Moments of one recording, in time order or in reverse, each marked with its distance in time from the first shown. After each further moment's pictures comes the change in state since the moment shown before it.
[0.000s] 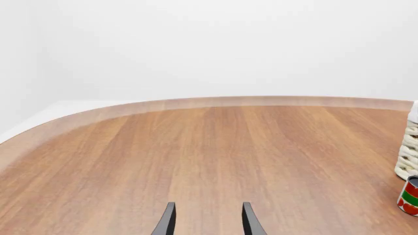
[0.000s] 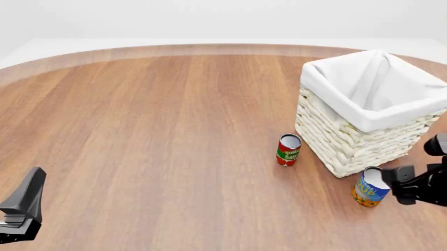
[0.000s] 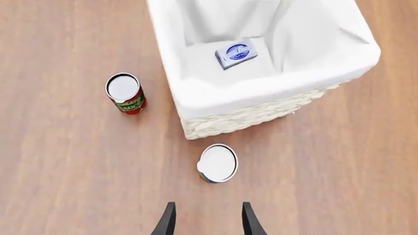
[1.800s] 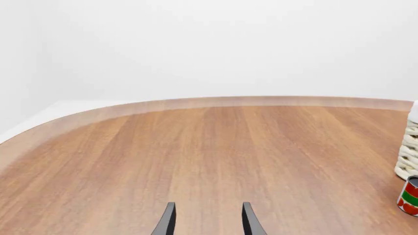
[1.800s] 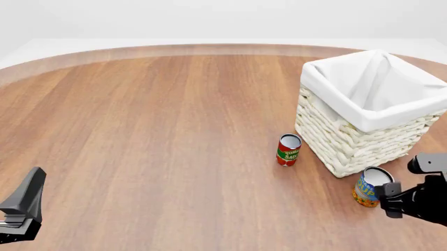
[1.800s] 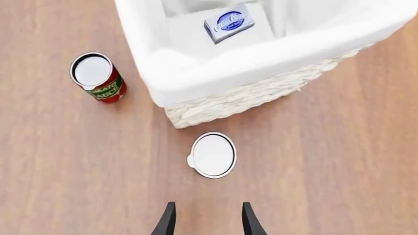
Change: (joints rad) left arm 0.000 0.000 0.000 0.000 0.000; right arm -0.056 0.108 0.149 -0.188 0.010
